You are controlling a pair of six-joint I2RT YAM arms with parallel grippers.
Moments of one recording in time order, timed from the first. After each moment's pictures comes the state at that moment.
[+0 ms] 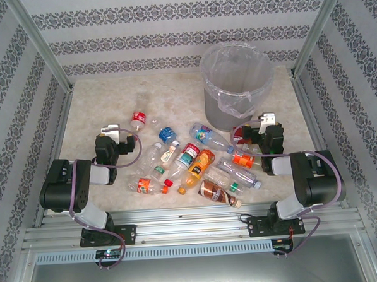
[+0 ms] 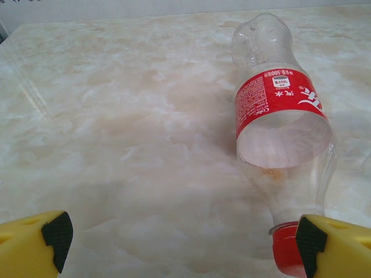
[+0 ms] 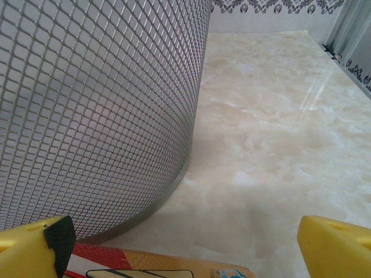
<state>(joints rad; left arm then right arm) -0.01 1.60 0.38 0.84 -0.05 0.02 0.01 1.52 0.36 0.80 0.03 0.03</state>
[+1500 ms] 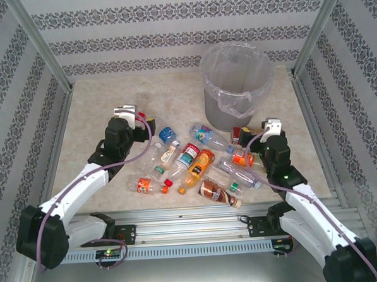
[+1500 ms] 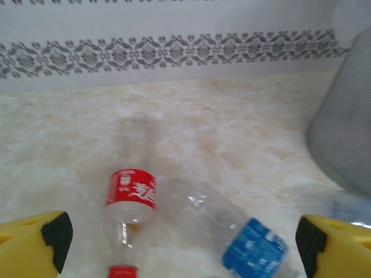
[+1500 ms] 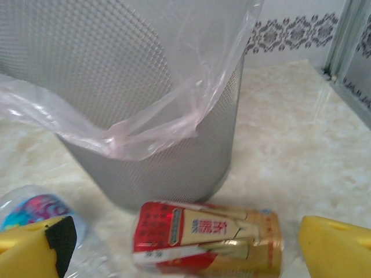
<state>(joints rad) -0.38 1.13 0.76 -0.01 -0.20 -0.17 0.30 0.70 0.41 -0.02 0.24 0.24</state>
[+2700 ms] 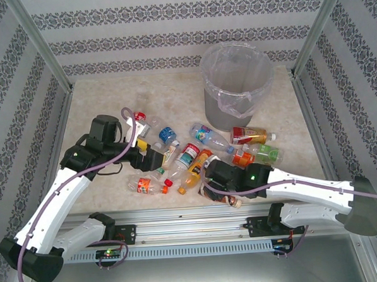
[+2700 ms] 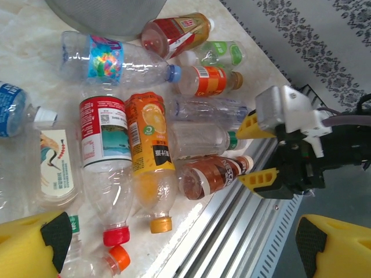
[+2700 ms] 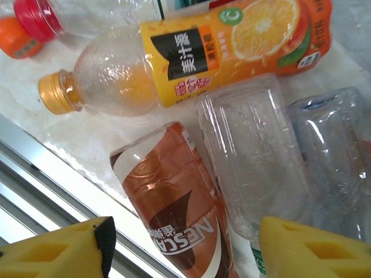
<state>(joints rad) -0.39 0.99 1.06 -0.83 0.64 -0.06 1.13 1.09 0.79 -0.84 0.20 0.47</state>
